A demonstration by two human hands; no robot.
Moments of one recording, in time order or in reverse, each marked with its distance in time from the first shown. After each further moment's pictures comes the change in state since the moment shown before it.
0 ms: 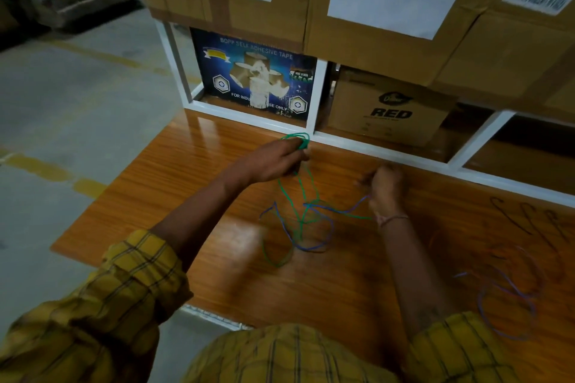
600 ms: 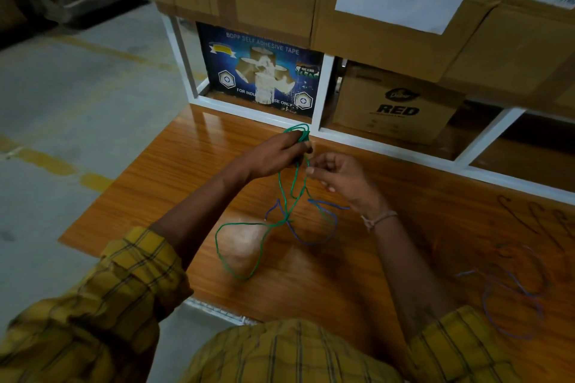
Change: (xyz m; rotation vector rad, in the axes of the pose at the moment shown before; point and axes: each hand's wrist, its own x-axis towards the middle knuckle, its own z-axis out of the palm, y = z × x) left_hand -0.009 0.001 -0.004 -0.234 0.037 -0.081; right_hand -0.044 0.010 0.035 -0.410 -0.792 -0.255
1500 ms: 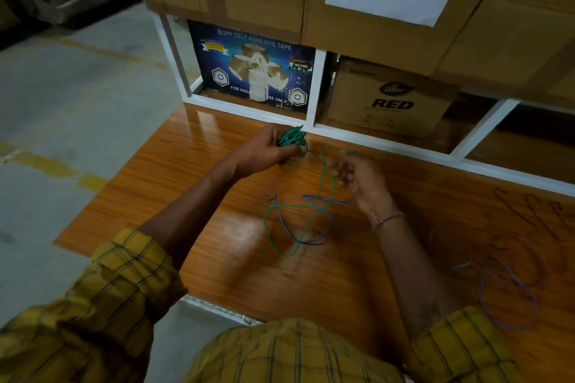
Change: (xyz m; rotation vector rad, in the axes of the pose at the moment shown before) left_hand -0.007 0.009 -0.001 -0.187 0.026 0.029; right_hand 0.007 0.022 -0.032 0.340 0.332 0.226
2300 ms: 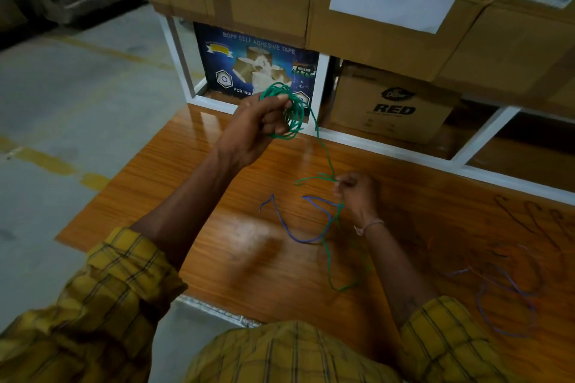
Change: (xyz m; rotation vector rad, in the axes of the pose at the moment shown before) left_hand 0.005 0.025 -0.018 -0.896 0.177 0.135; right_hand 0.038 0.070 -0.022 -0.487 0.213 -0.186
